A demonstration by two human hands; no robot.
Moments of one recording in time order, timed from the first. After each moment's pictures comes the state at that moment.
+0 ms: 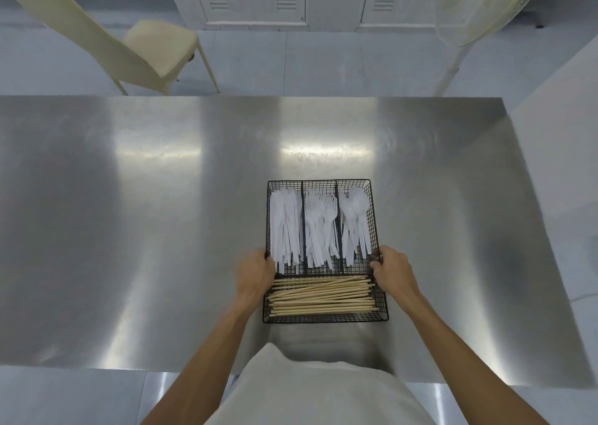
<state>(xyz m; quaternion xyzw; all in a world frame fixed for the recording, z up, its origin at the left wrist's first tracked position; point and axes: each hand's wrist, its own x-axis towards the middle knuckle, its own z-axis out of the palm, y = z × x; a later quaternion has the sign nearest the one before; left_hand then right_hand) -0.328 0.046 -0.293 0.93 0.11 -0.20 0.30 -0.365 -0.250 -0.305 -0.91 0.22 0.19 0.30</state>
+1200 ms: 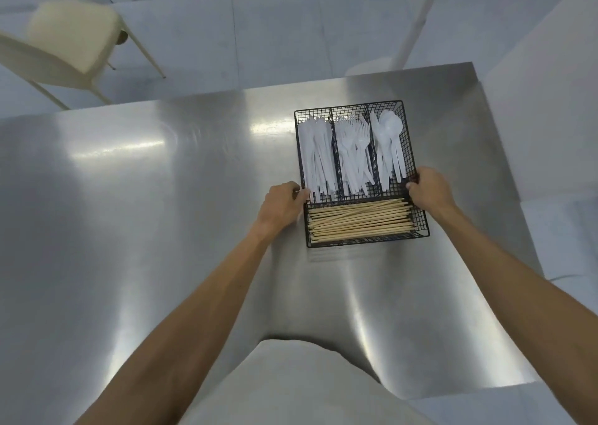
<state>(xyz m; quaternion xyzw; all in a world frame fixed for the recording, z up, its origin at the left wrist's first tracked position) -0.145 -0.122 -0.300 0.92 -0.07 -0.25 0.31 -0.205 -0.436 -0.304 -0.91 0.32 0.15 0.24</state>
